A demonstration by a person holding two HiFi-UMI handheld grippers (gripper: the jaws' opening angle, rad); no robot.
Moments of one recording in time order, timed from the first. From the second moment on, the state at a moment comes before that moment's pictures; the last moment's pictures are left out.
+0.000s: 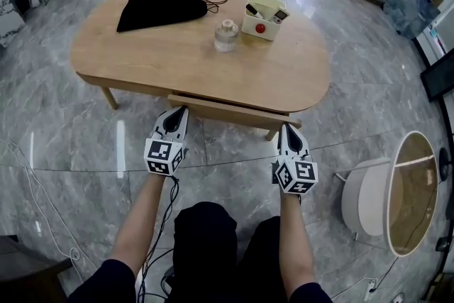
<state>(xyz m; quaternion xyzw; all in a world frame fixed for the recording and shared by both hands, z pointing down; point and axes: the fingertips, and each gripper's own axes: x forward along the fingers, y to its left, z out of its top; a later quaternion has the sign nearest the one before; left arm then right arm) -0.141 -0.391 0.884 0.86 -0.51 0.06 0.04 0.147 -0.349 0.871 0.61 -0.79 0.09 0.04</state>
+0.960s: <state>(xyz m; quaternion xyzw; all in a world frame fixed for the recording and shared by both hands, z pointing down) -0.135 -0.440 0.885 0.86 -0.51 0.06 0.04 0.154 -0.397 0.872 0.62 -0.78 0.09 0.02</state>
